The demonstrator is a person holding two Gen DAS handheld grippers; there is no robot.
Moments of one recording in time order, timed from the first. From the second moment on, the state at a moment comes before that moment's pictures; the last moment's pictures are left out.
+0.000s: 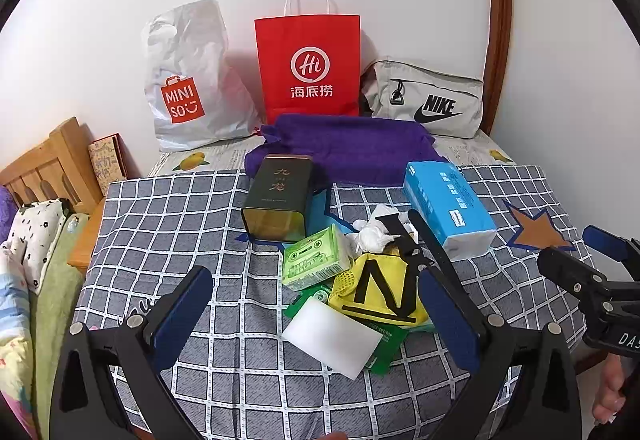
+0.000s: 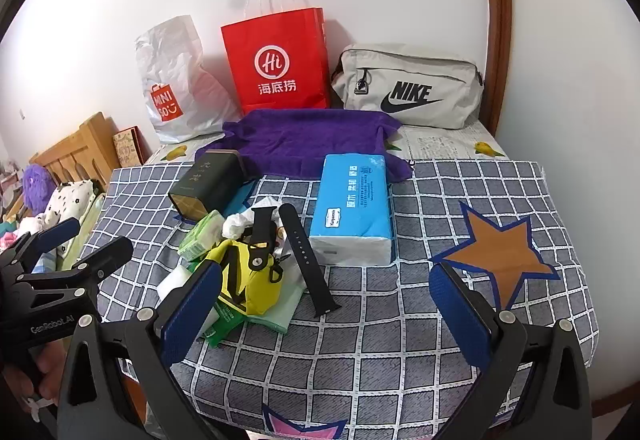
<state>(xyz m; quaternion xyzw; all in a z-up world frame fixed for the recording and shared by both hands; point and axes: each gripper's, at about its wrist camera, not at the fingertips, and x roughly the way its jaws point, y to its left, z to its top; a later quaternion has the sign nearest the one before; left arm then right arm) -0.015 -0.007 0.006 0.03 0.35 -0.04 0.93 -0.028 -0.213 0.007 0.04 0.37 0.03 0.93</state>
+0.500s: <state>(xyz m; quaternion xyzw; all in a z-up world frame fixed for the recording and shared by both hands) -0.004 0.001 -0.026 0.04 0.38 -0.07 0.92 -0.019 -0.212 -0.010 0.04 0.38 0.04 0.92</state>
